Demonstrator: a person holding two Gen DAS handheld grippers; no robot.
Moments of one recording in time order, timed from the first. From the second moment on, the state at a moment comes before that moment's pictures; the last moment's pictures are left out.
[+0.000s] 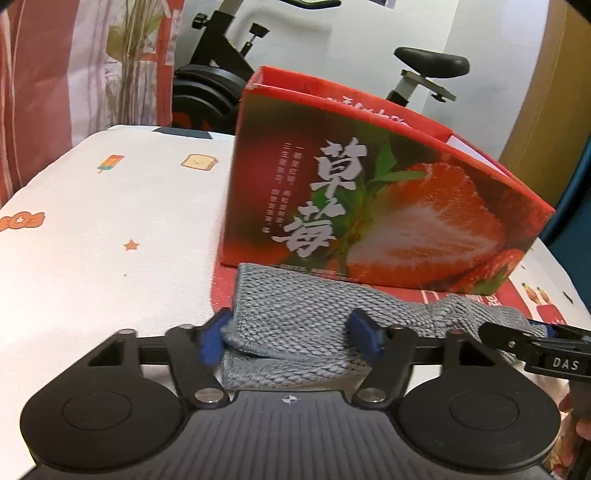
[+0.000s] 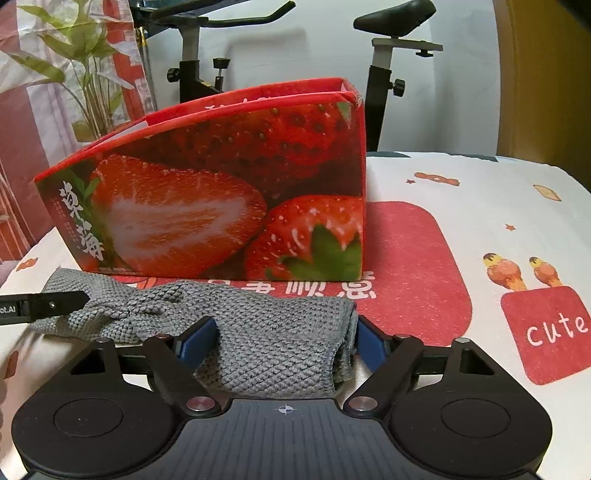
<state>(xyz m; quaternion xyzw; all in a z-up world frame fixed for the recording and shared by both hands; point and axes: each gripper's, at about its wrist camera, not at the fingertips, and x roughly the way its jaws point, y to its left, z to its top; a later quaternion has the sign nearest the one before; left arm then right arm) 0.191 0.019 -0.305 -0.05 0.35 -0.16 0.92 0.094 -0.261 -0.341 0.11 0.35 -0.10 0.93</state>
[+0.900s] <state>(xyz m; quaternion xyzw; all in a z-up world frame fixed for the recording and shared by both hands) 0.142 0.023 -0.266 -0.05 0.30 -0.17 0.94 0.065 -0.247 -0.288 0.12 0.30 -0.04 0.95</state>
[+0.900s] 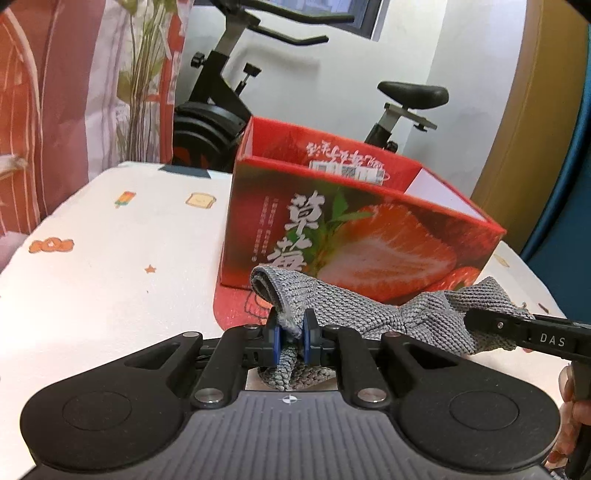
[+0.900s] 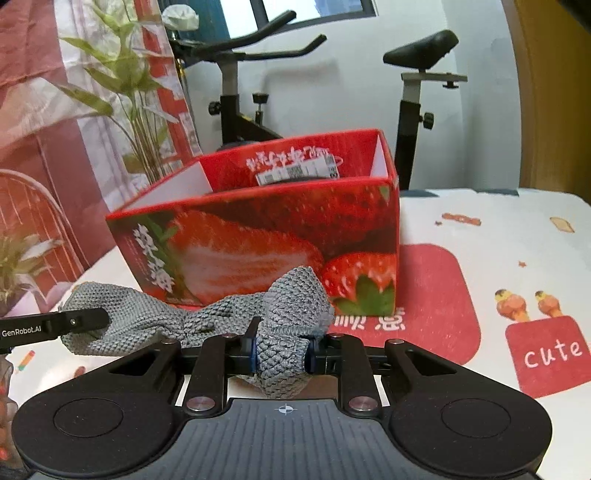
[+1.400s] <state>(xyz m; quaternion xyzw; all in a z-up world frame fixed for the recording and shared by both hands) 0.115 0.024 -0.251 -0.05 0.28 -0.17 0.94 0.047 -0.236 -0.274 0.11 0.29 -0.04 0.95</state>
